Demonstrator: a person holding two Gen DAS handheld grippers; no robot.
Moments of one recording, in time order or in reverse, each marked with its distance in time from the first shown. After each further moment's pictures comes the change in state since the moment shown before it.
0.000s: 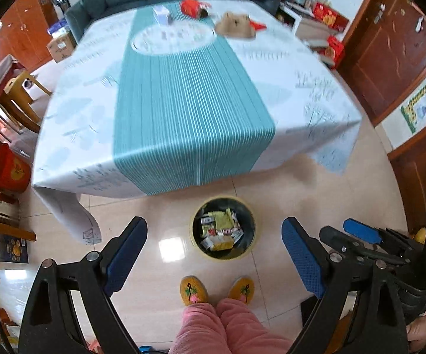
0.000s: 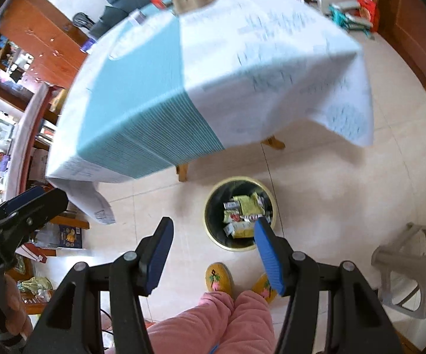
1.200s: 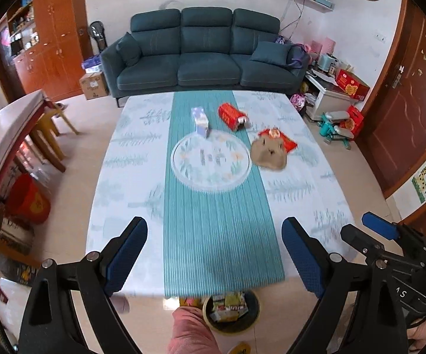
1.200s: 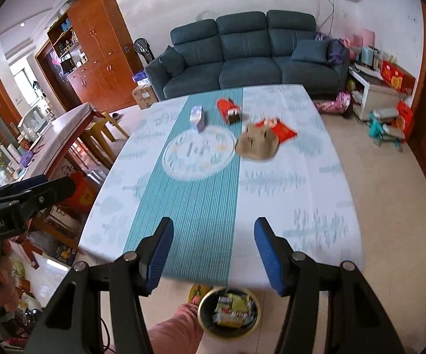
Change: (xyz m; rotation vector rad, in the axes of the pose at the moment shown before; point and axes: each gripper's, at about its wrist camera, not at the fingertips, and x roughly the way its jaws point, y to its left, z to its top) left arm -0.084 0.044 0.189 -0.102 -0.262 0.069; right arm -0.098 0.082 0.190 -0.312 -0.302 0.037
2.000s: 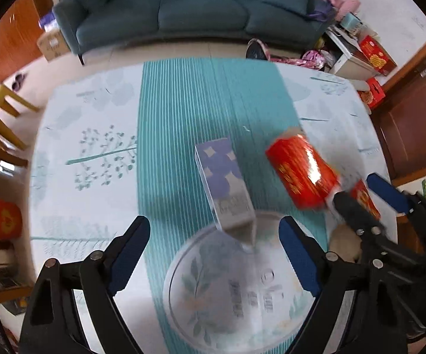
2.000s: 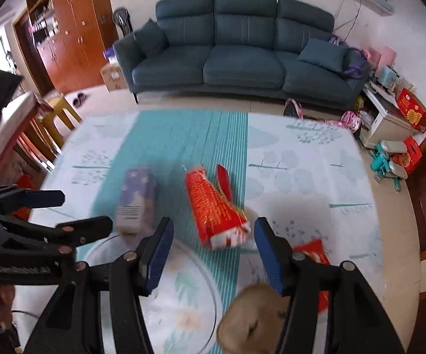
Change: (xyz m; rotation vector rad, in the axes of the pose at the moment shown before) left arm 0.383 0.072 0.226 -0.020 0.363 -0.077; right arm 0.331 -0.006 0.231 -0.102 0.131 -0.161
